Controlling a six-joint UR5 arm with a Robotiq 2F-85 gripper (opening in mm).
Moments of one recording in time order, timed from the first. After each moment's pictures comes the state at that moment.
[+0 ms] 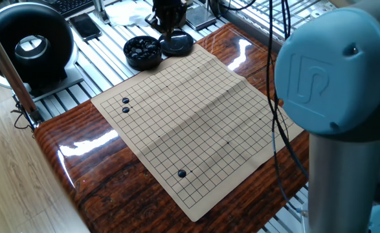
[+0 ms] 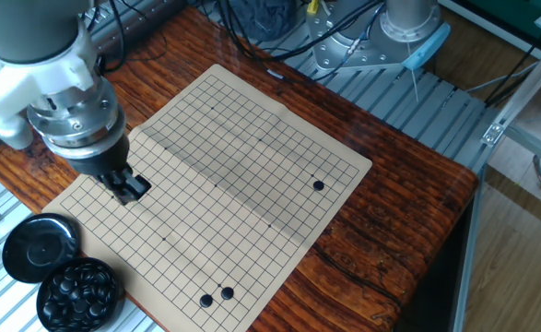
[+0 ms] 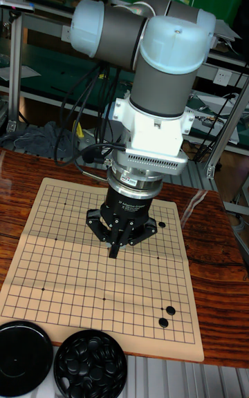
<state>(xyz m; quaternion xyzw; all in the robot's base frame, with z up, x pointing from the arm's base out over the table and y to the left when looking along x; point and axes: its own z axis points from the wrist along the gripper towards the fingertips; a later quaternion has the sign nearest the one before) 0.685 0.001 0.167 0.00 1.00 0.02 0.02</state>
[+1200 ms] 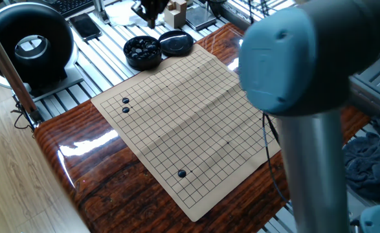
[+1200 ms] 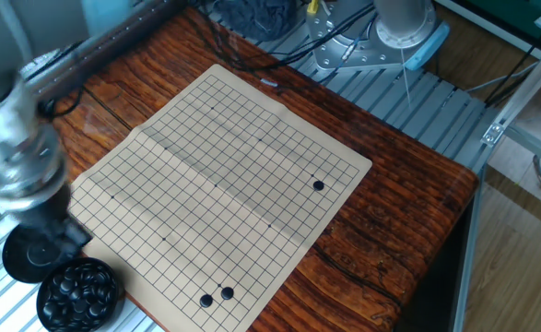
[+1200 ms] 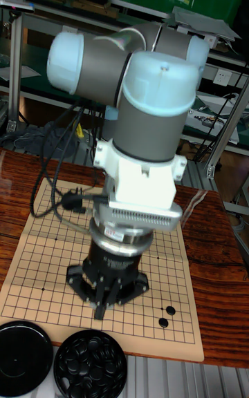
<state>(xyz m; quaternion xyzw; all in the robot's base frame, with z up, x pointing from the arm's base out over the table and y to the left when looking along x) 0.802 -0.013 0.144 -0.02 1.00 0.01 0.07</state>
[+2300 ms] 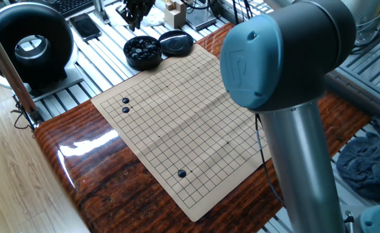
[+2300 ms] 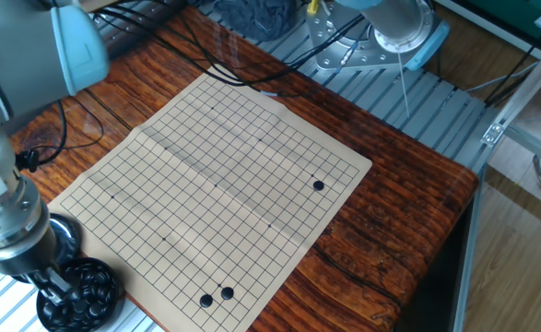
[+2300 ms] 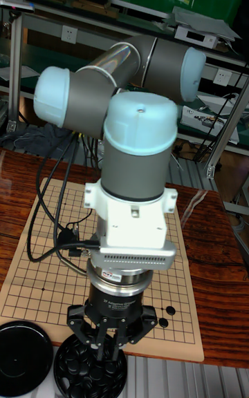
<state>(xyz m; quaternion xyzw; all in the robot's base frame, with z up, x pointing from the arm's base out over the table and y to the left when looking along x) 0.838 0.011 0.113 -0.03 0.99 0.07 0.09</state>
